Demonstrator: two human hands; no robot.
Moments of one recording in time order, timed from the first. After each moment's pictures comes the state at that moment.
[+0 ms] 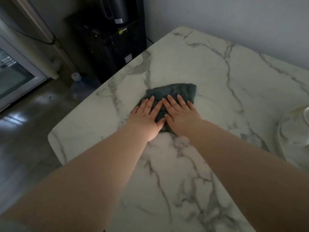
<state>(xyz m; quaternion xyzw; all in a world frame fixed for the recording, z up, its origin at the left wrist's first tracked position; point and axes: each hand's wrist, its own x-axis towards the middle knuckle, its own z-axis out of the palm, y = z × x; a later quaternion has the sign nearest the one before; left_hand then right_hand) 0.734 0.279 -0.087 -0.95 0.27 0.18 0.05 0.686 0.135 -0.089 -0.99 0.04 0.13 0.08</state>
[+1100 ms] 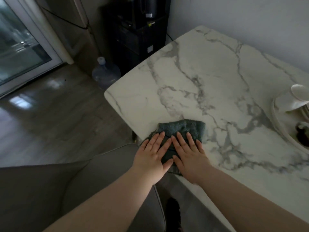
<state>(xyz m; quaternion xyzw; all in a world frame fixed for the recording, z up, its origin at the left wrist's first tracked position) 0.506 0.476 -0.083 -0.93 0.34 0.14 -0.04 0.452 0.314 -0.078 -0.98 0.02 0.20 0.07</state>
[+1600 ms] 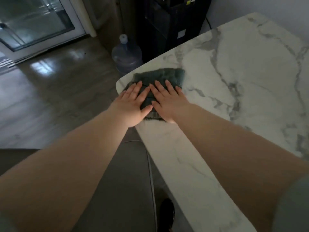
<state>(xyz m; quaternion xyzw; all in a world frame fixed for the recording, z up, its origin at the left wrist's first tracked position) 0.705 0.520 -0.081 -0.97 0.17 0.18 -0.01 0.702 0.354 -0.081 -0.98 -0.13 0.17 0.04</state>
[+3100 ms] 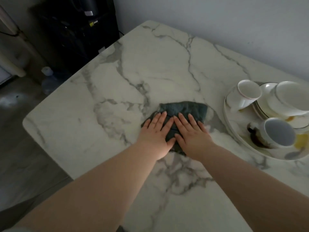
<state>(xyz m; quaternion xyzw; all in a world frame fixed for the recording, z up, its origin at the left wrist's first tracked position) 0.576 0.238 -0.084 -0.90 0.39 0.19 0.02 0.495 0.099 -0.083 -0.97 0.13 0.18 0.06</state>
